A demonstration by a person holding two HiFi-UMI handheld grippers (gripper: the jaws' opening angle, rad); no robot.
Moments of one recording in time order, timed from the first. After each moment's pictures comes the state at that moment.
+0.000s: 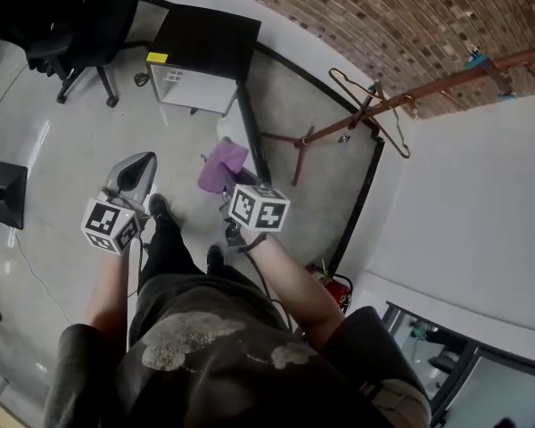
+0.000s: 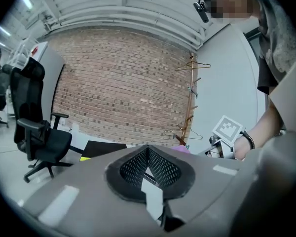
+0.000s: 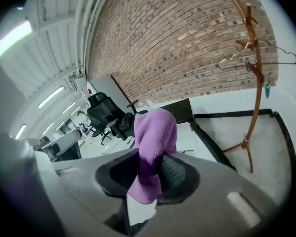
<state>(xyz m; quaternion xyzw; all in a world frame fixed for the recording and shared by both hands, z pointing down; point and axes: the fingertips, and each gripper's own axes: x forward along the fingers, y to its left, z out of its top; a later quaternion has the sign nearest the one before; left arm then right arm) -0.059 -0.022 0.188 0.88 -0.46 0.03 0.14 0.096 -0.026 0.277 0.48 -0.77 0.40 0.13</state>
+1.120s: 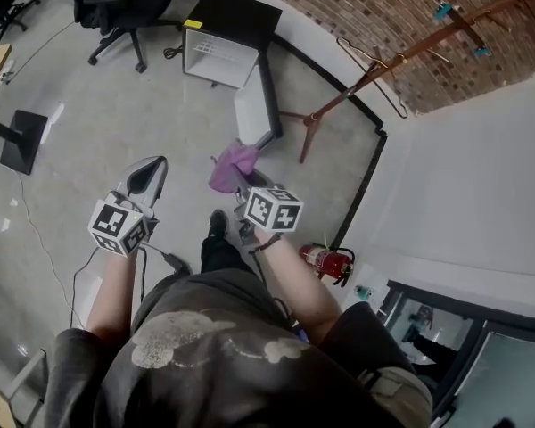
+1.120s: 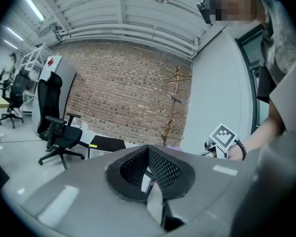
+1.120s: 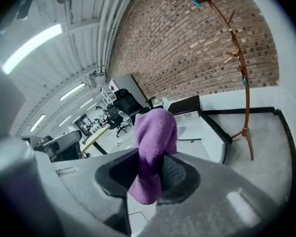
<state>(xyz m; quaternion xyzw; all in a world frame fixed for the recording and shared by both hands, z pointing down) -0.055 0.245 0.153 0.86 -0.48 0.00 0.15 0.099 0.212 0.245 0.43 -0.82 0.37 0.12</state>
